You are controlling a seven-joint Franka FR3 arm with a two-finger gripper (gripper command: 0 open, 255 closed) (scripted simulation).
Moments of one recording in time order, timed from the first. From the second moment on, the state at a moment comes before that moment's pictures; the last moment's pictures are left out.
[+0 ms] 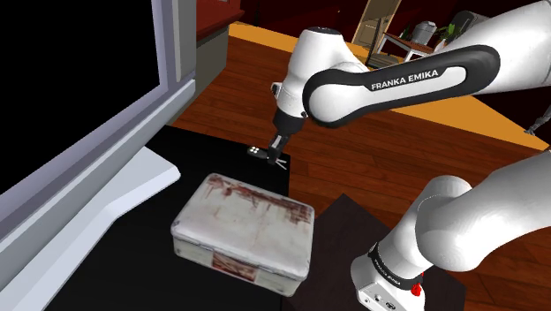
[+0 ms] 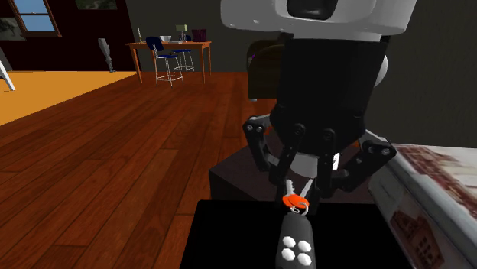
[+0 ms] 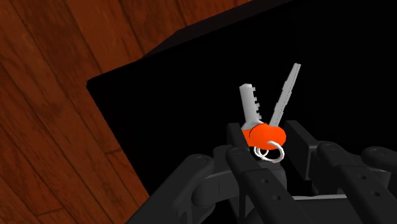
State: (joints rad) arm 0.13 -0.40 0.14 -2.56 0.05 2.24 -0.13
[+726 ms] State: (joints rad) arm 0.13 -0.46 0.13 -2.46 0.05 2.07 -0.14
